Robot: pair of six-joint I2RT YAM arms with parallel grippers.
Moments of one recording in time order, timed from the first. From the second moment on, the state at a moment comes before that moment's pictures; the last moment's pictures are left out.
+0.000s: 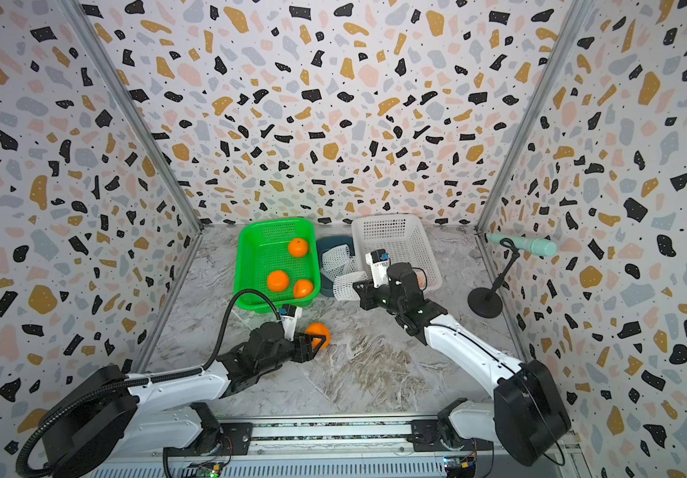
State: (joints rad) left arm -0.80 1.22 0.35 0.34 0.05 -0.66; right arm 0.56 1.32 0.86 0.03 -0.28 0.35
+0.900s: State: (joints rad) left arm -0.79 1.09 0.30 0.27 0.01 -0.66; right arm 0.60 2.04 1.50 -0.04 -0.04 0.28
